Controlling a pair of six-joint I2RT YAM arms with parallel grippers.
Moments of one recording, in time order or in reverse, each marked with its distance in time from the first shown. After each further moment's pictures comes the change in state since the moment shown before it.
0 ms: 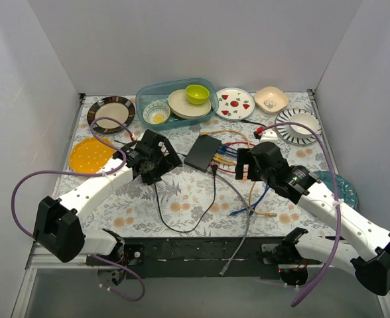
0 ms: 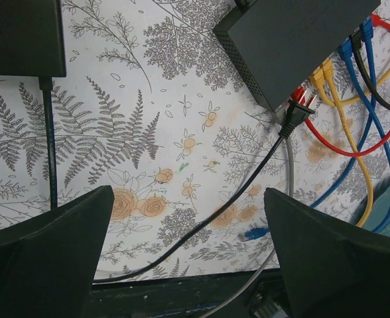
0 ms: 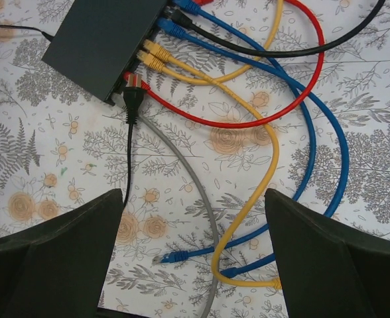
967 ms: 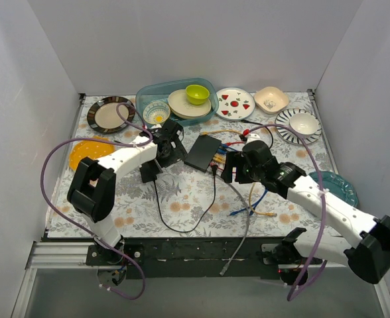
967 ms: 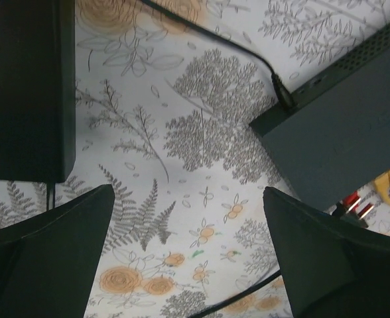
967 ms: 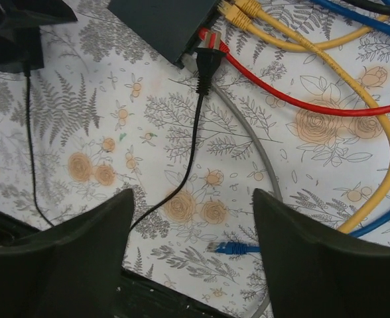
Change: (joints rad) left arm 0.013 0.396 0.238 -0.054 -0.163 0.019; right arm 0.000 0.099 -0.027 0.115 -0.273 0.059
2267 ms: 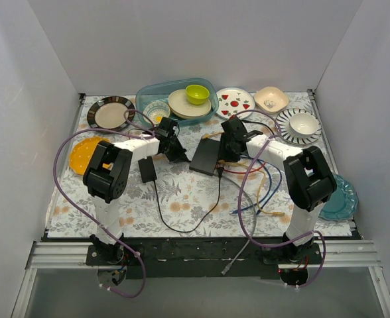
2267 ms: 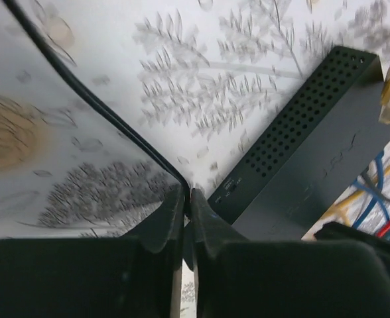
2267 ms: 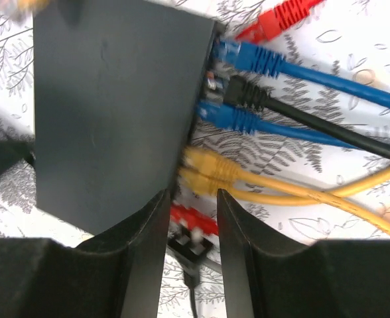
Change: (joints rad) left arm 0.129 0.269 0.026 0.423 0.393 0.097; right arm -0.176 0.740 0.346 0.129 -0.031 0.090
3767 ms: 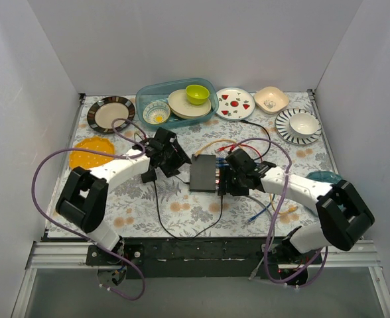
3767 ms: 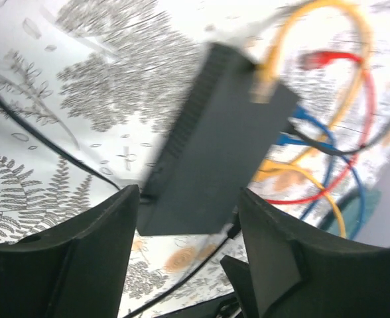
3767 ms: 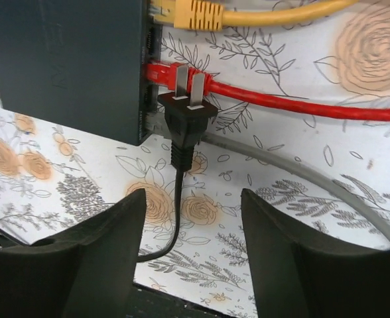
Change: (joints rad) left arm -0.118 -0.364 -0.268 -0.066 -0.105 -0.209; right arm 0.184 -0.389 -0.415 -0.059 -0.076 0.018
